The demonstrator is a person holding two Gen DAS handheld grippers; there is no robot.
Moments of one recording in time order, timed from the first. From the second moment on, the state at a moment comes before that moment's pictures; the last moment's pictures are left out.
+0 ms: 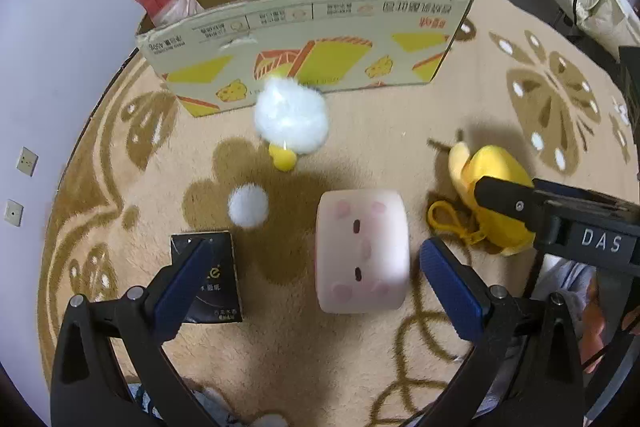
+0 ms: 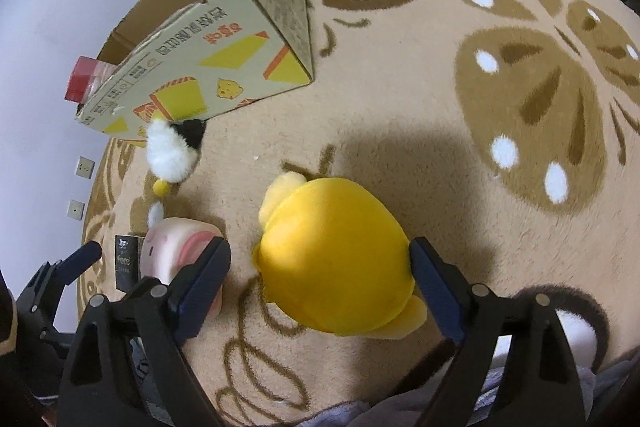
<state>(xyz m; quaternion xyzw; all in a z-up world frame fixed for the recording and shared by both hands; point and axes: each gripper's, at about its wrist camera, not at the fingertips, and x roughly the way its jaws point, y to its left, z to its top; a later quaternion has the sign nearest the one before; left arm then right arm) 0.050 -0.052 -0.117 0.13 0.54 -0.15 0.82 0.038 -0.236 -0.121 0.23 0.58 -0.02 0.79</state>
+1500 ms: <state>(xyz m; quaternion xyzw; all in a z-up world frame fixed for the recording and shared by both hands) 0.051 -0.061 -0.122 0.10 0.53 -0.19 0.82 0.043 -0.230 -0.115 0.23 0.54 -0.01 0.81</state>
